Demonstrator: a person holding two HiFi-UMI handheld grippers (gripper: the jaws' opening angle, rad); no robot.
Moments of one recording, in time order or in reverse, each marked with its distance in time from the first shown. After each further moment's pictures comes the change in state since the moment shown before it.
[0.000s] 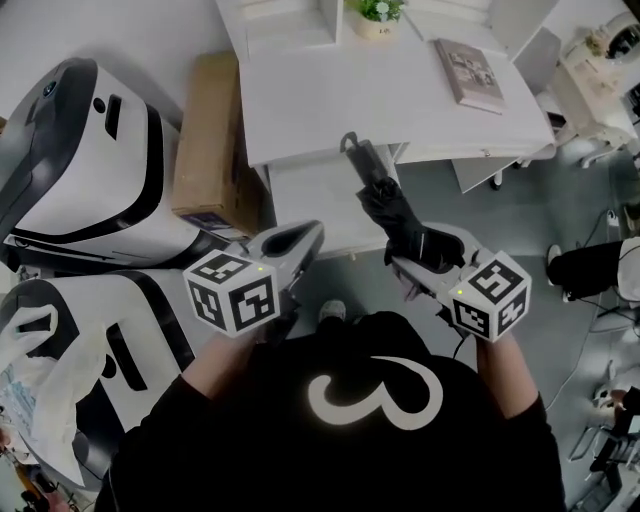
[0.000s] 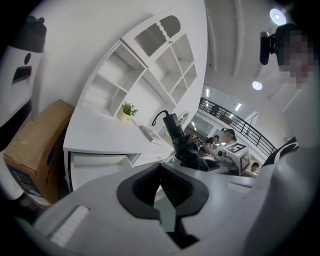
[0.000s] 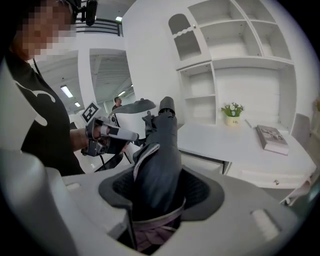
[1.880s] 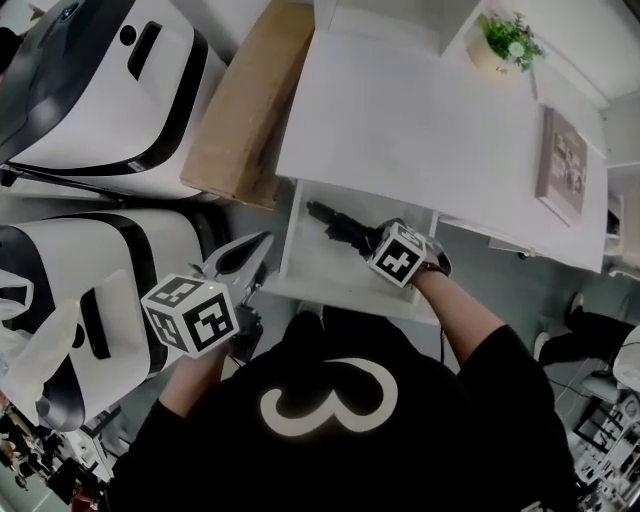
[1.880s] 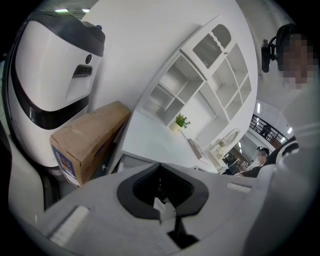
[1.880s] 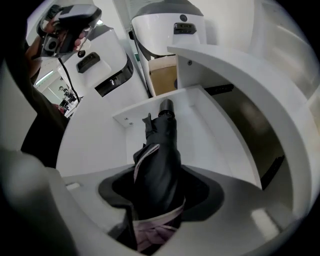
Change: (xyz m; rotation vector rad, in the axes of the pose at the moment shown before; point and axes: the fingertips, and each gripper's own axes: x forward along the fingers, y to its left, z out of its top) left arm -0.011 0.163 0.022 -0.312 -0.117 0.478; right arm 0.274 -0.122 -0.122 -0.544 0.790 0.360
